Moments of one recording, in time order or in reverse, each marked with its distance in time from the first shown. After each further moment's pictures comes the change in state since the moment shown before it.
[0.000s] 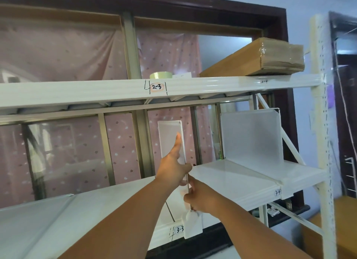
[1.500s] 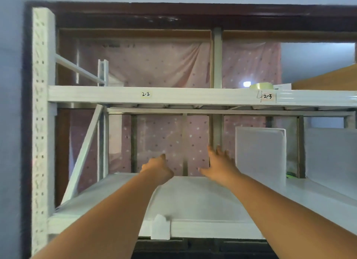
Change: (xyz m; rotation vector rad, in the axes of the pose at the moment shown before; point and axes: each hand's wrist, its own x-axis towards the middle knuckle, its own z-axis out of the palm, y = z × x) left_hand -0.103 -0.092 -0.305 0.708 0.185 -0.380; right_hand 0.020 -0.226 0.100 -0.439 0.188 -0.234
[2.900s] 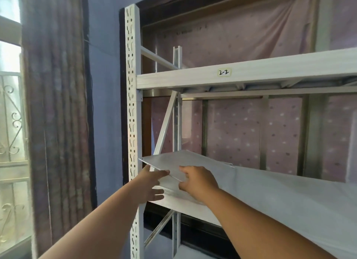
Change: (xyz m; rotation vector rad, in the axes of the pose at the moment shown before) left_hand -0.078 -0.217 -0.046 -1.109 0.125 -0.568; right_hand -0.027 -0.224 0.158 0.452 -0.229 -0.479
